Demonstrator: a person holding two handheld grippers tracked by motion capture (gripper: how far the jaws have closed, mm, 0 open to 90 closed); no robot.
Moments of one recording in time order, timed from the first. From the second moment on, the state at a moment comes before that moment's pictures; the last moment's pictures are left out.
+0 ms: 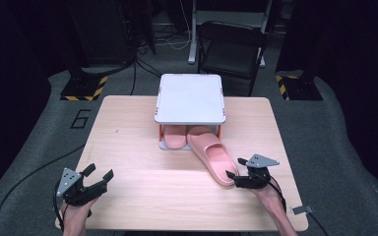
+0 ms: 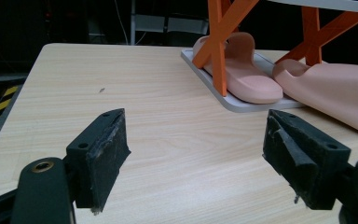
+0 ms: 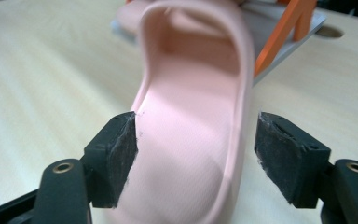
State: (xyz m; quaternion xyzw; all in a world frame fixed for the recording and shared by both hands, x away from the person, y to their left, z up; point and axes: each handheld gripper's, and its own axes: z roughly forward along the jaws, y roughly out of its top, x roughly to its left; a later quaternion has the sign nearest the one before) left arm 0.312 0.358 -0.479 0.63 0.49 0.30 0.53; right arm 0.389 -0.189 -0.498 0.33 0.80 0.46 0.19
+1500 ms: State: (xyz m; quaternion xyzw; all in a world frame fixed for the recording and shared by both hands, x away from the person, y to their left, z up) left arm 0.313 0.360 -0.478 0.62 0.50 0.29 0.53; right arm 0.373 -0.155 -0.524 0.28 0.85 0.41 0.20
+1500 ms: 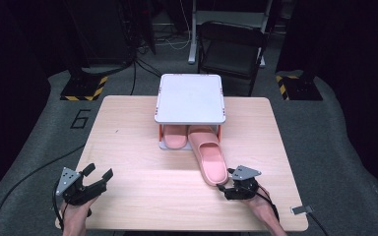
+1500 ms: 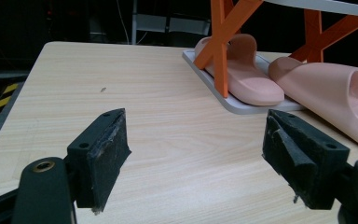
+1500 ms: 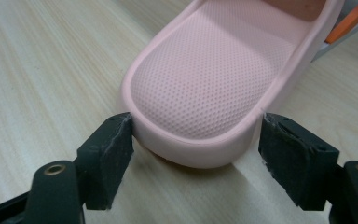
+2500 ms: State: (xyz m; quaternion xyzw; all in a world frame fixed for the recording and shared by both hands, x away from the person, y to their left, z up) left arm 0.314 0.361 -0.480 0.61 0.51 0.29 0.53; right arm 0.392 -0.146 -0.523 0.29 0.84 0.39 0.23
